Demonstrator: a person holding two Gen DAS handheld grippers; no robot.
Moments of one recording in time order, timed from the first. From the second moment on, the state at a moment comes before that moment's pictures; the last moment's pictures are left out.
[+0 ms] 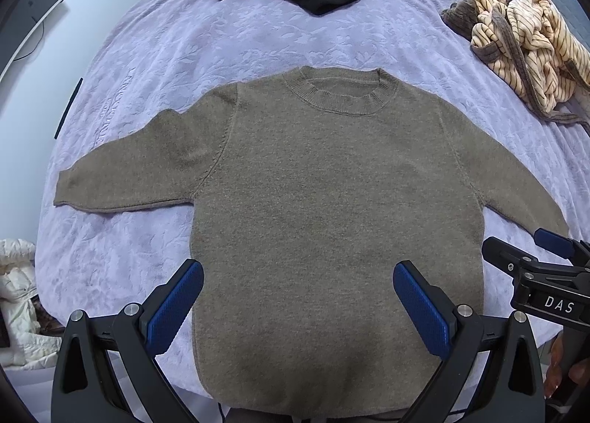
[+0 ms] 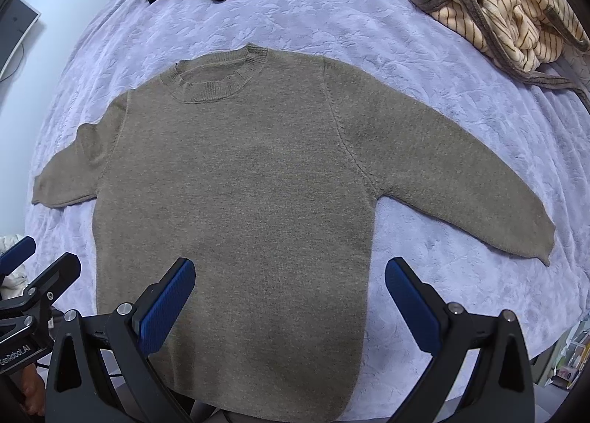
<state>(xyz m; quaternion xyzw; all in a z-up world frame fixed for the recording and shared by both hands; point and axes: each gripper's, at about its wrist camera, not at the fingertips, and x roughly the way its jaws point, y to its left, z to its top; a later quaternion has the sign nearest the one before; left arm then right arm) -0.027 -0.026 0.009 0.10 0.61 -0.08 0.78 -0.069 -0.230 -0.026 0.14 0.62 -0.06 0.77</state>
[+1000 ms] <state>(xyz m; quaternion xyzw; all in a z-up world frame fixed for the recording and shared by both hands) -0.048 -0.012 0.010 0.12 0.62 -0.04 0.78 -0.070 -0.225 -0.037 0.14 0.62 -0.05 0.77</state>
